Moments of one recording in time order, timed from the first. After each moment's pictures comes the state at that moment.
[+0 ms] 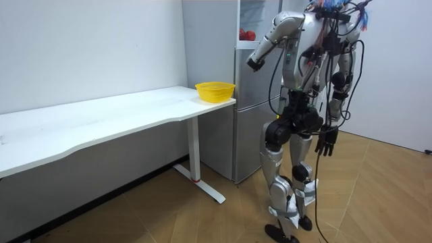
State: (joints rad) left arm -0.55 0.32 -0.50 -0.51 -0.41 0.07 -0.50; right arm 0.05 -0.34 0.08 1.27 -0.28 0.06 0.17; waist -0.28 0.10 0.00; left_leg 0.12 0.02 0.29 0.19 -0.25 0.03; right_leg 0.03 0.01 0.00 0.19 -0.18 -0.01
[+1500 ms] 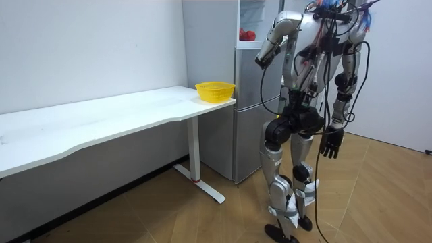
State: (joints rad) left arm -0.71 0.15 -0.61 -0.39 -0.40 0.08 -0.38; right arm 0.00 -0.35 0.08 1.30 -0.28 0.07 0.13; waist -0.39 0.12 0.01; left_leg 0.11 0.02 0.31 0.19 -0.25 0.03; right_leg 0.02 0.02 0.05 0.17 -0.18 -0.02
